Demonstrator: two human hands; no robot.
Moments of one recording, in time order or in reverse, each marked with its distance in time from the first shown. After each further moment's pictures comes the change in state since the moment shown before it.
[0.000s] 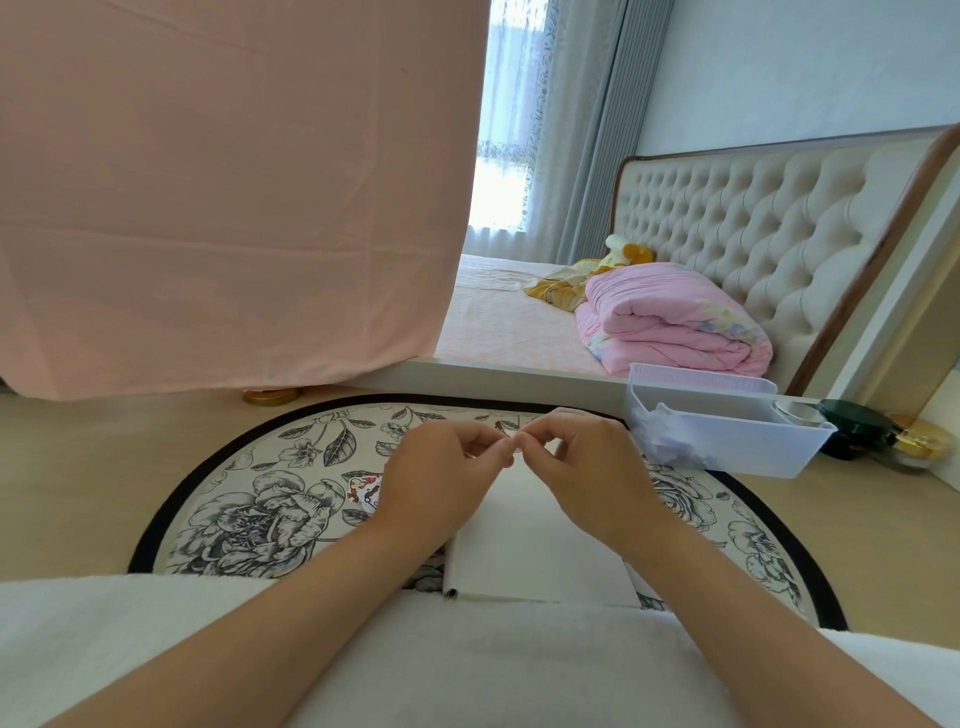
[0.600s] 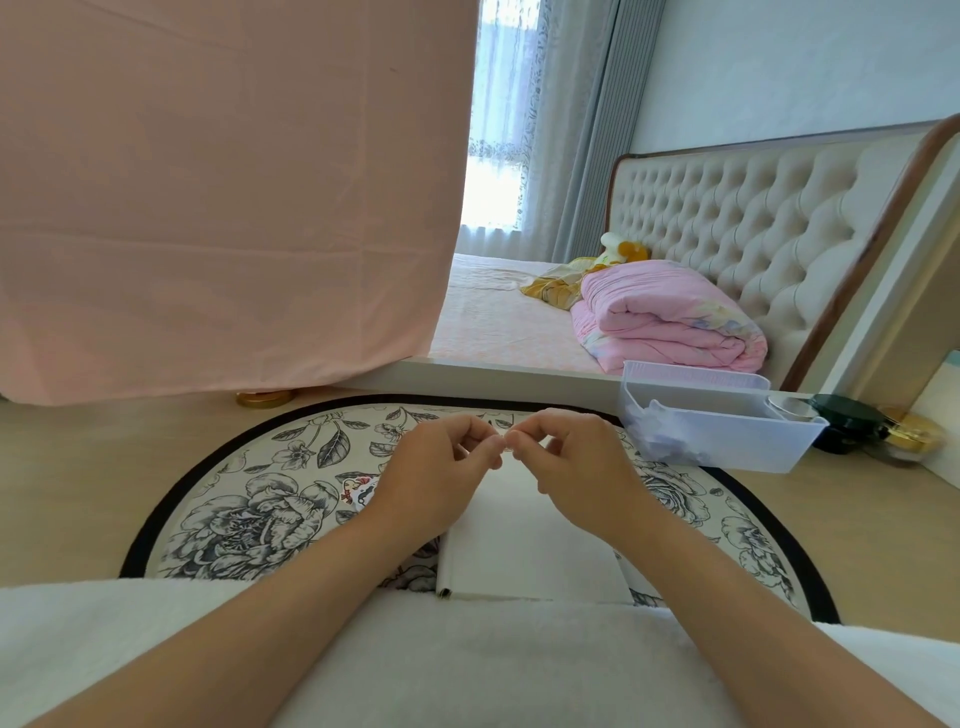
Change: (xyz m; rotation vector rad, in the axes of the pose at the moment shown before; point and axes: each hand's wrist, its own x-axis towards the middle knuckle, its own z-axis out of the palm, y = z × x) left_hand 0.005 -0.005 0.000 -0.061 -0.075 0.053; right_hand 0.003 0.001 0.000 0.149 -0.090 0.101
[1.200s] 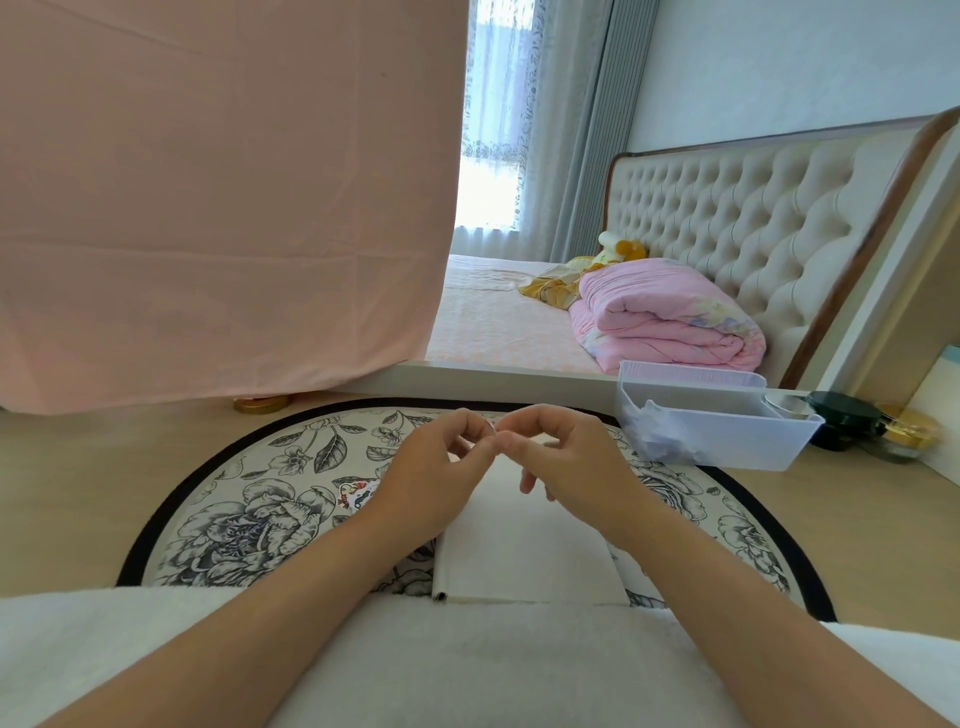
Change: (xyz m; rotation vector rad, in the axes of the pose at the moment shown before) left_hand -0.001 0.005 -0.002 -0.061 -0.010 0.020; right_hand -0.001 -0.012 -0.006 0.335 -0.089 0.158
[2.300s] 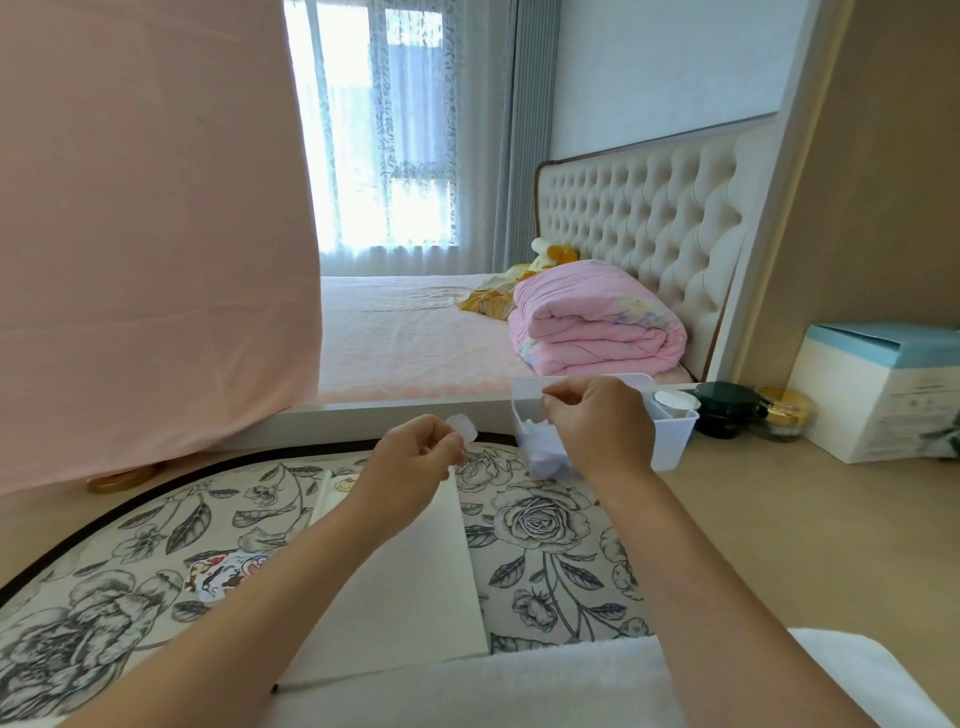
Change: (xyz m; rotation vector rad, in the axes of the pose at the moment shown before) left_hand 0.058 0.041 0.081 -0.005 -0.128 -0.094; right_hand 0.028 0.045 -0.133 -0.525 0.596 0.130
